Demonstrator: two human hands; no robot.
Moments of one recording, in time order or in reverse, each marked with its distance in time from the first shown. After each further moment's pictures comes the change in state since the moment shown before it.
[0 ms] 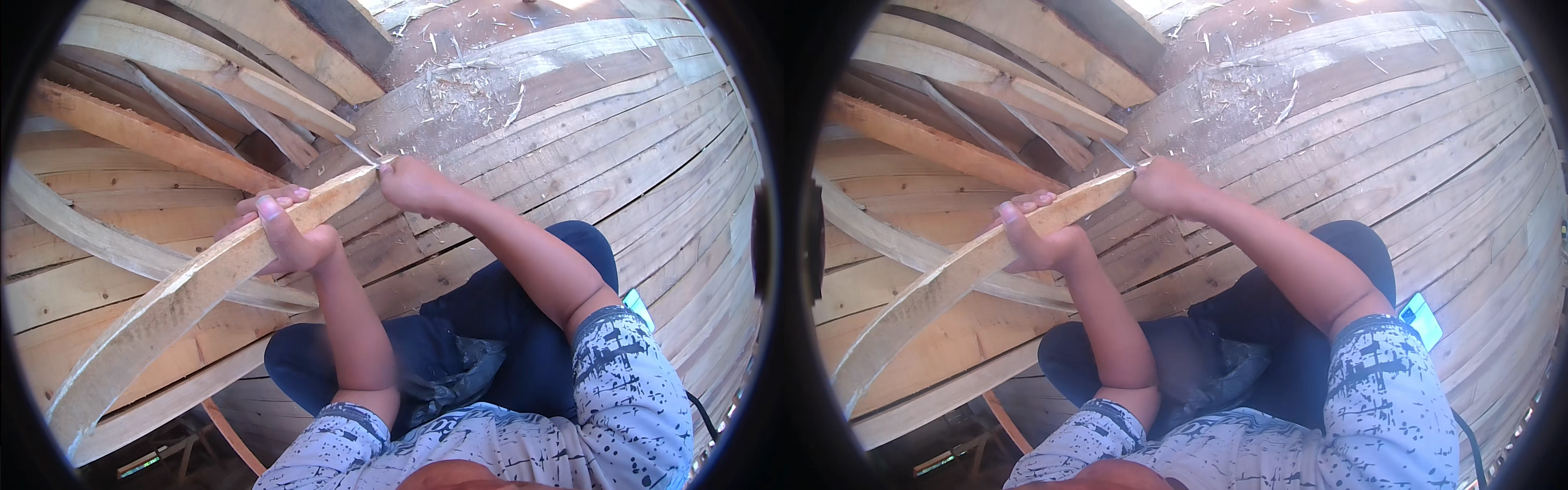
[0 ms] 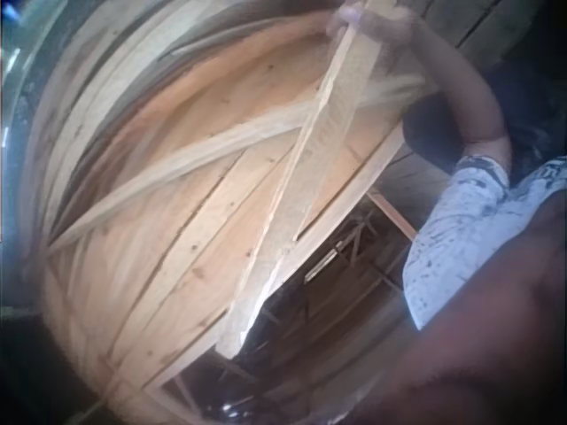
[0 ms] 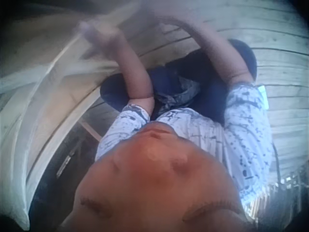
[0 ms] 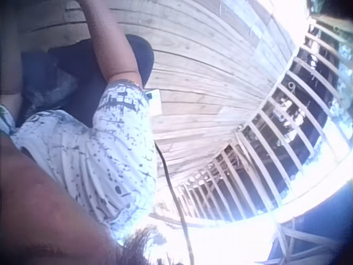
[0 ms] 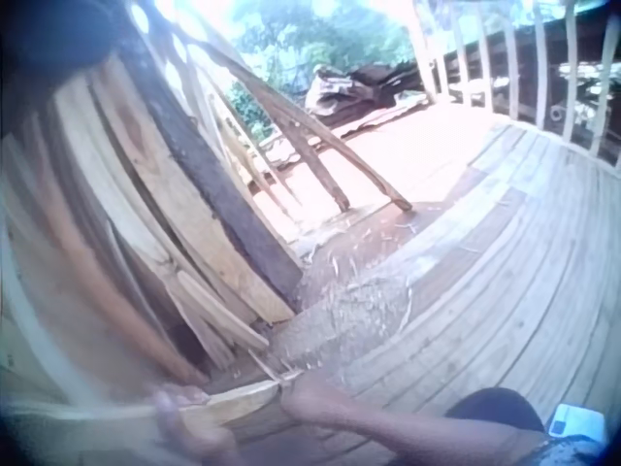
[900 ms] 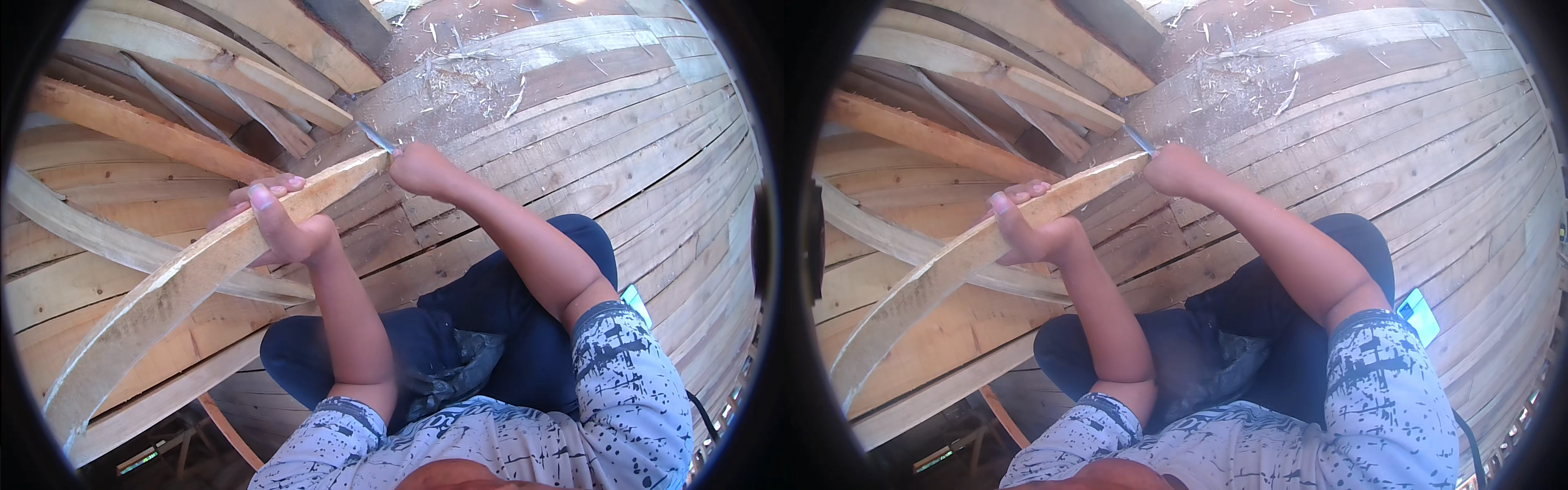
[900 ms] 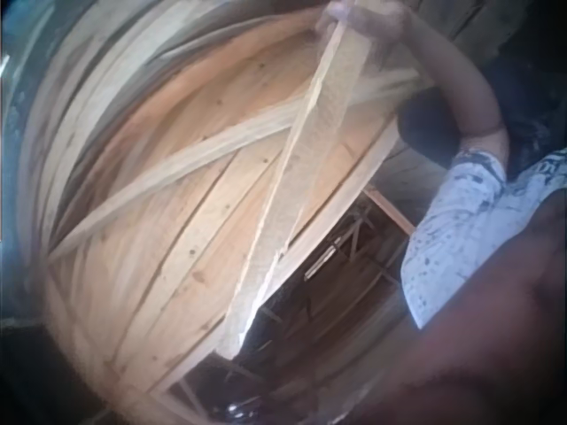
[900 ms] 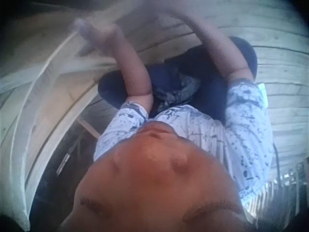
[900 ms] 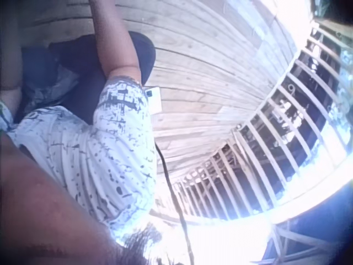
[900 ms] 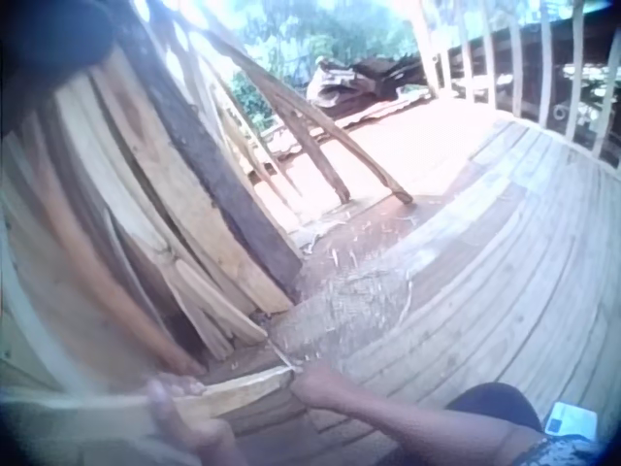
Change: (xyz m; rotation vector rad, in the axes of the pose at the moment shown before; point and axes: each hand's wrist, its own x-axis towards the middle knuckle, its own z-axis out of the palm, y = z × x) left_hand 0.001 -0.005 -0.006 -0.023 -0.010 -0.025; right_hand 0.015 0.007 -0.003 -0.248 0.106 -0.070
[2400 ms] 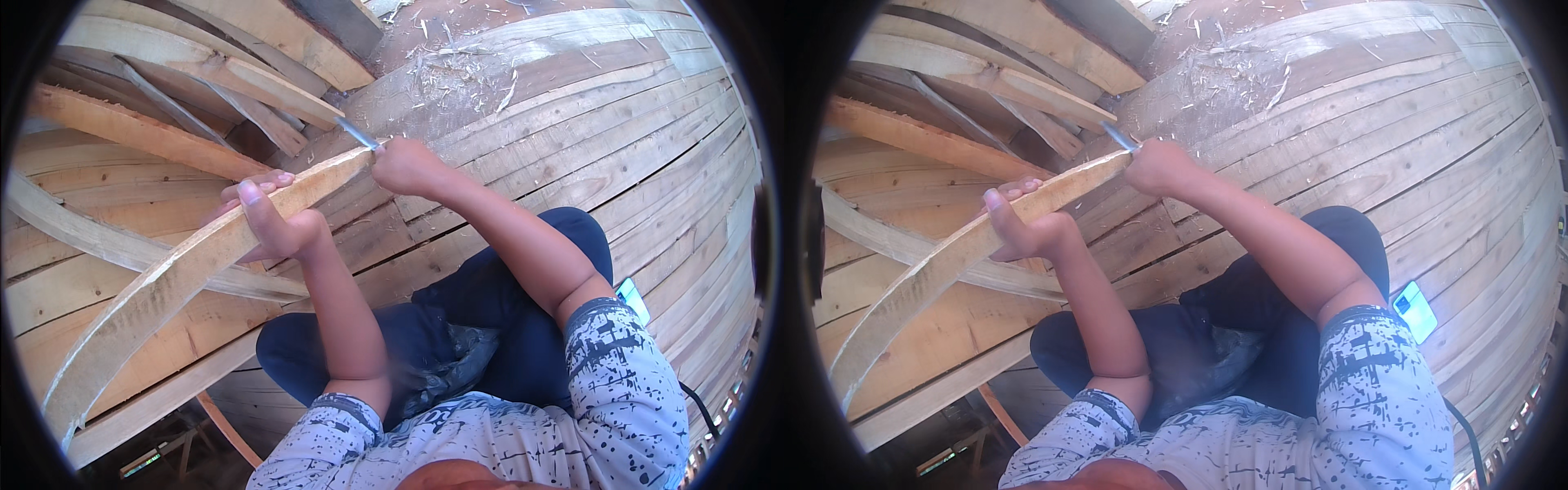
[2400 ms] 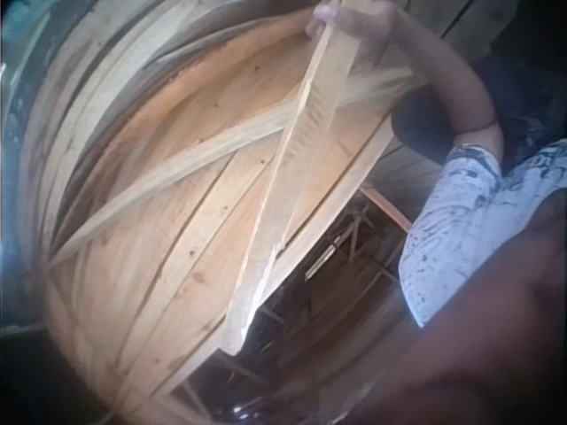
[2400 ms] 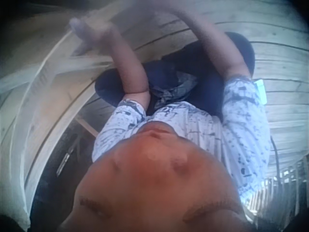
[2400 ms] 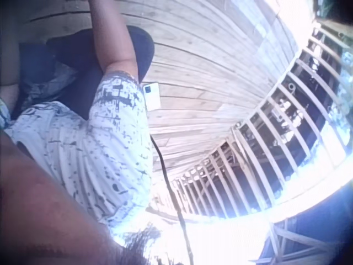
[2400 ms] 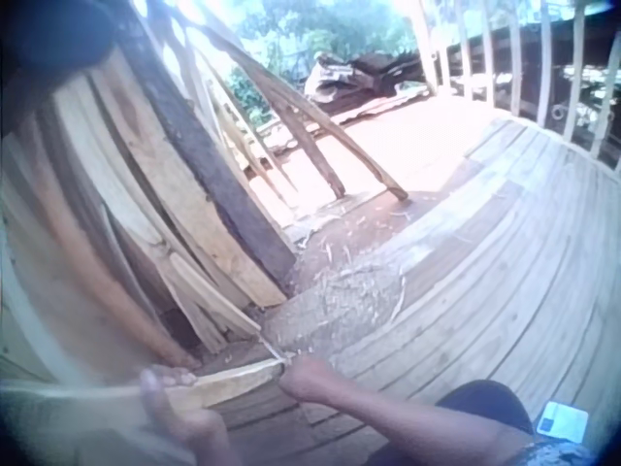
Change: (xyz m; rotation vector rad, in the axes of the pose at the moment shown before) left_hand -0.001 0.001 0.006 0.023 0.042 0.010; right_hand -0.007 -0.002 0.007 -0.095 0.088 -0.178
